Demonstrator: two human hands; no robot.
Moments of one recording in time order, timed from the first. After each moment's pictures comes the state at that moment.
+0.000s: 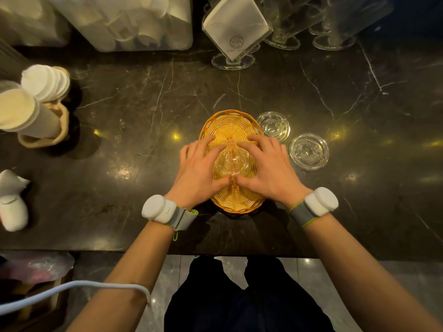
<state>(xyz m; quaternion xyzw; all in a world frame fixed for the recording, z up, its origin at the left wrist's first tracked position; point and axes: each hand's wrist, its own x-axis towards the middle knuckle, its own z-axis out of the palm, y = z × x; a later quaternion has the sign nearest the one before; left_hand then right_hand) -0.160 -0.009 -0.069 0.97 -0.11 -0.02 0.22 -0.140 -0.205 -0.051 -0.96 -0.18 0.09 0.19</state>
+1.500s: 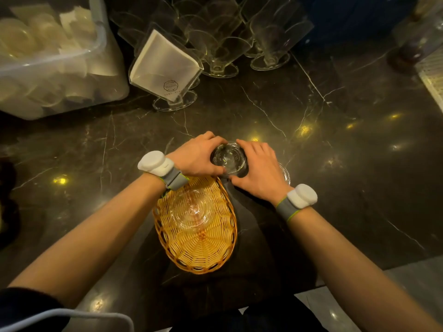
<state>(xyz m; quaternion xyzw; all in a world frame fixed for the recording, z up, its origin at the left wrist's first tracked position) 0.020 -0.091 -0.060 0.91 -0.29 -0.26 0.17 -0.064 -0.273 -0.078 -0.97 -0.04 0.04 0.24</state>
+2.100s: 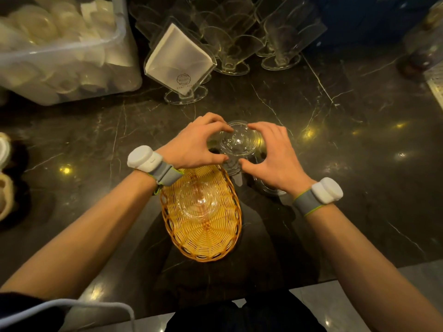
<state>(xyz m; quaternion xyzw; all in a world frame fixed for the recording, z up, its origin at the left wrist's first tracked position) 0.005 -0.067 -0.025 0.90 -0.30 -0.17 0.27 -0.063 -0.281 -0.038 -0.94 -0.07 -0.01 0.33</state>
